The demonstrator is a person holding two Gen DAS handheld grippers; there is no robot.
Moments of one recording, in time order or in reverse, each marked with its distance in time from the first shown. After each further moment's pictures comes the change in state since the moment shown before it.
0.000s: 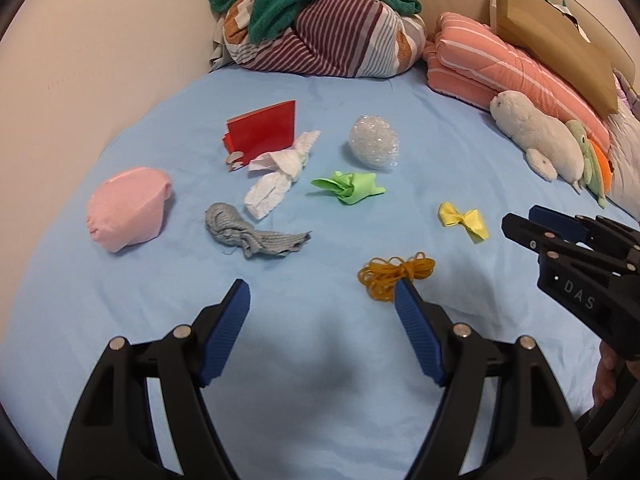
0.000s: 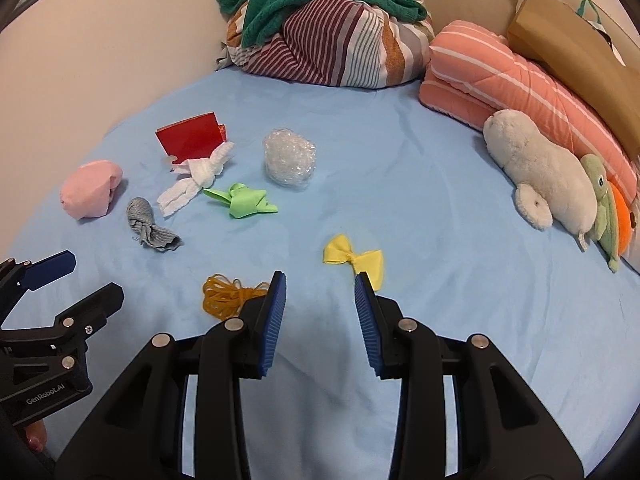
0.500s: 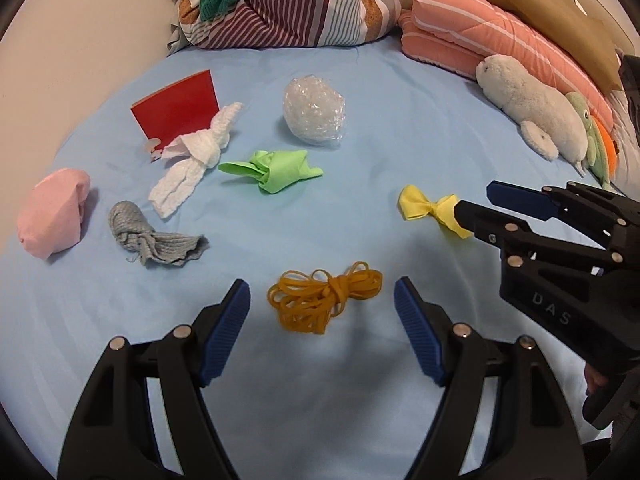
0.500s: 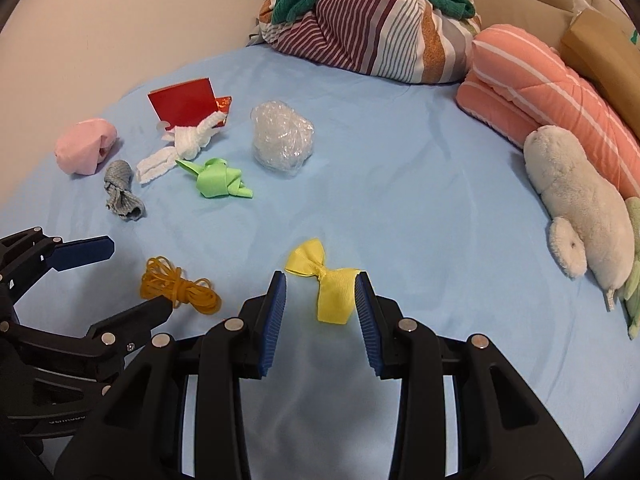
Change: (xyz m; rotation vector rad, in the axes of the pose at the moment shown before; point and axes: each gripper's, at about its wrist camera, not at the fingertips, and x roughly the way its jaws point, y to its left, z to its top) left arm 0.072 -0.062 0.008 0.030 0.076 -0.028; right arm 0.066 -0.037 0.001 -0.167 0.026 0.102
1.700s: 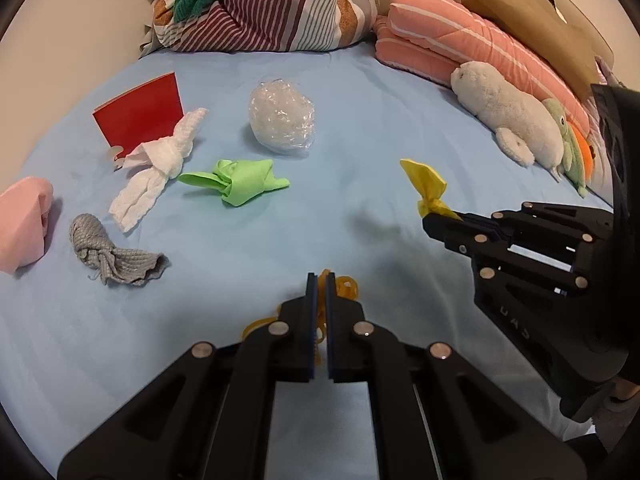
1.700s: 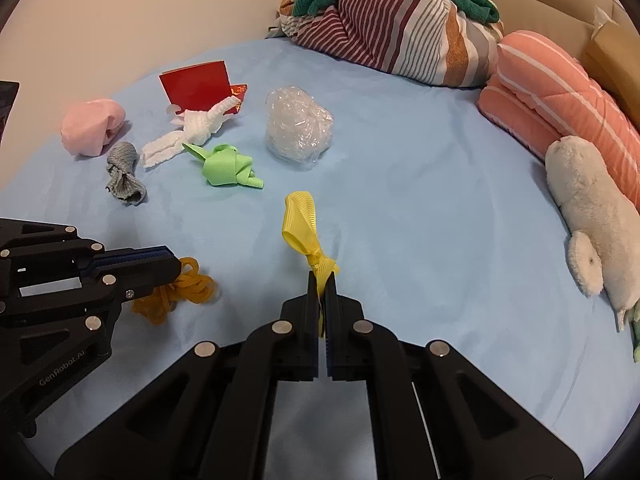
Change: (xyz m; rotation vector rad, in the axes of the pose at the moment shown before) left arm 0.002 0.001 0.005 0.010 -0.038 -0.128; right arm 0.011 0.007 -0.003 -0.064 -0.006 0.038
